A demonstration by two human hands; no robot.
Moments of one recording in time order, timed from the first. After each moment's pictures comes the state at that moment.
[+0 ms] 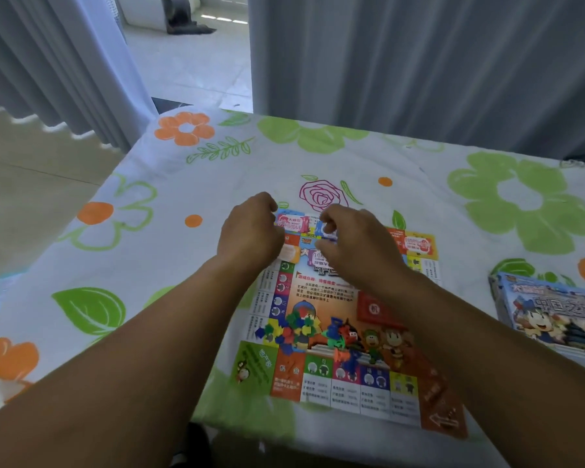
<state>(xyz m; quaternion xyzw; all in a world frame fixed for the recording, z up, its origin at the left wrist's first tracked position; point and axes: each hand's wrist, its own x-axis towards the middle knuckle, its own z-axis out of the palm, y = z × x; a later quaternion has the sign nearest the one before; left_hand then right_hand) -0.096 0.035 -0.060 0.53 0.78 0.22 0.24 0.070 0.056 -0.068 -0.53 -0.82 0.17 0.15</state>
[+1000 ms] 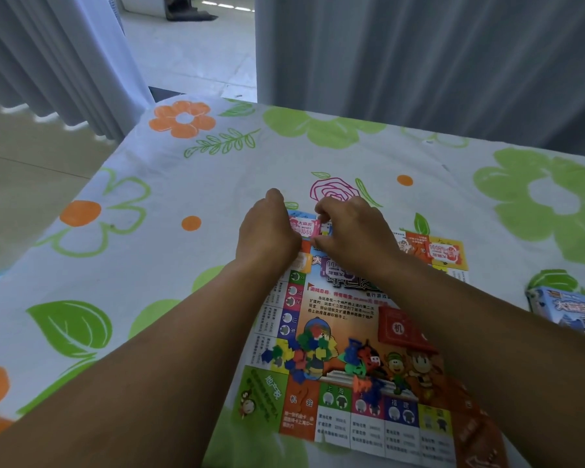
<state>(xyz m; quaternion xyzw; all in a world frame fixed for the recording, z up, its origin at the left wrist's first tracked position) -0.095 0.071 -0.097 0.52 0.79 0.23 0.23 0.042 0.106 -0.104 -0.51 -0.84 0.11 0.12</state>
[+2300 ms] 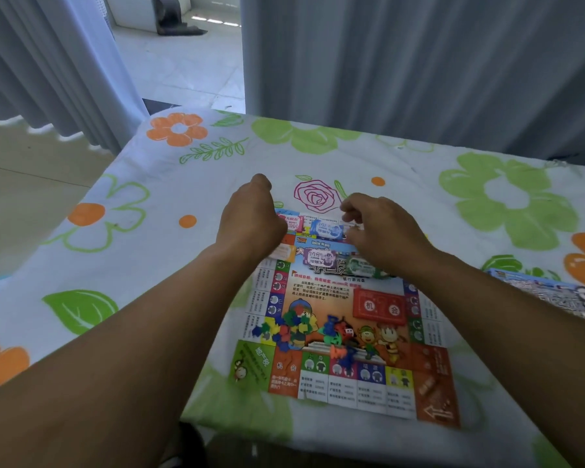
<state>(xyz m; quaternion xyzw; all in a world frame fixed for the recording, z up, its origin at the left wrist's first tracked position) -0.094 0.043 -0.047 0.55 0.77 0.25 0.21 0.105 0.080 -0.060 -0.54 -0.82 0.15 0.13</state>
